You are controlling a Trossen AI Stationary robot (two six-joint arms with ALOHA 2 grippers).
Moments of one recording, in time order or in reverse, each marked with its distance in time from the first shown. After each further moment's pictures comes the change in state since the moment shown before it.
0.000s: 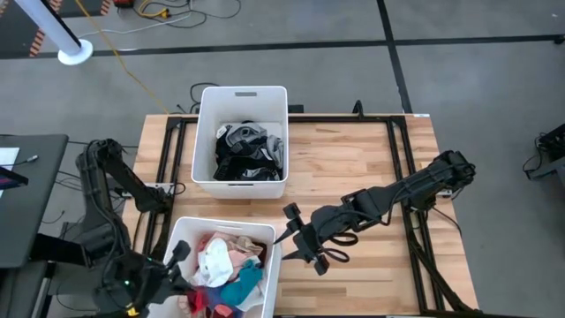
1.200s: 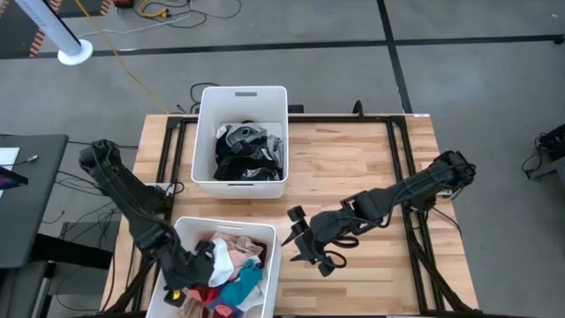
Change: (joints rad) left arm 0.257 0.006 -0.385 0.241 0.498 -0.259; right arm 0.013 0.000 0.000 -0.128 -0.002 0.068
